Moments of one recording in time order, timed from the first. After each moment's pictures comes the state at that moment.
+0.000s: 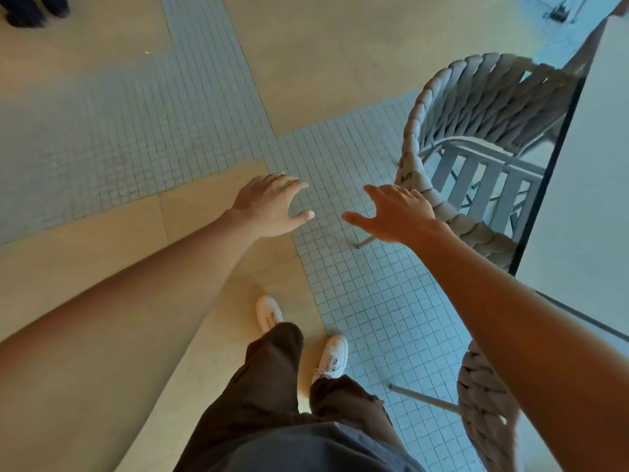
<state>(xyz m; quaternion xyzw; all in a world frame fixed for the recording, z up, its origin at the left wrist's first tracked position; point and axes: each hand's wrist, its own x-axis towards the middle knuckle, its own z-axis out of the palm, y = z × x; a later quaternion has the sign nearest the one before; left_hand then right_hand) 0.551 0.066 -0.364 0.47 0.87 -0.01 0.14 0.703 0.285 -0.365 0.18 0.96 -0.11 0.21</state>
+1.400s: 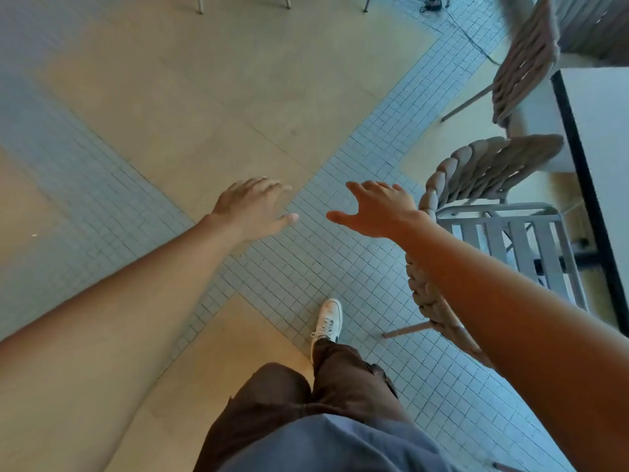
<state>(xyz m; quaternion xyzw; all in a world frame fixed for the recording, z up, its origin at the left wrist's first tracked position) 0.071 0.432 -0.371 0.64 0.75 -0.07 0.16 0.299 0.561 -0.378 0.39 0.89 -0.15 0.19</state>
